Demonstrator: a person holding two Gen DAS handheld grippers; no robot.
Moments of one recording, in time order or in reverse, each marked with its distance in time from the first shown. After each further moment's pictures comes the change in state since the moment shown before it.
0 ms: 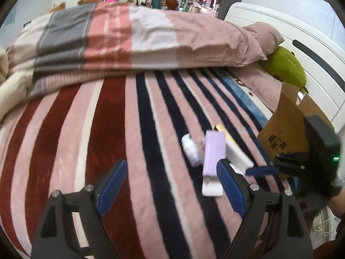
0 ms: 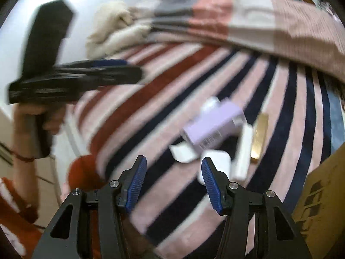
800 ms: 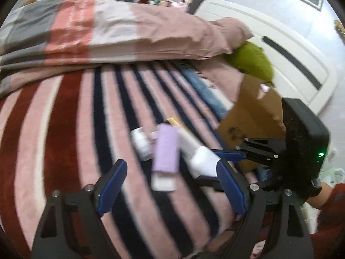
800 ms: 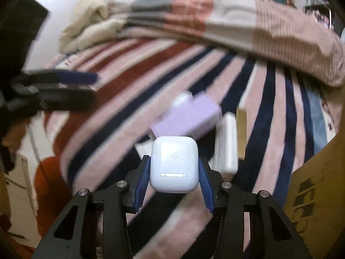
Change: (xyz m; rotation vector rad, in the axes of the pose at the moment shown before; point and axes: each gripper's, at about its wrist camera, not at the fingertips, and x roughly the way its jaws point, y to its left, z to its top) left arm -0.004 -0.041 0.007 0.043 0.044 -0.280; right arm -0.023 0.015 0.009 -0.034 -0.089 -0.143
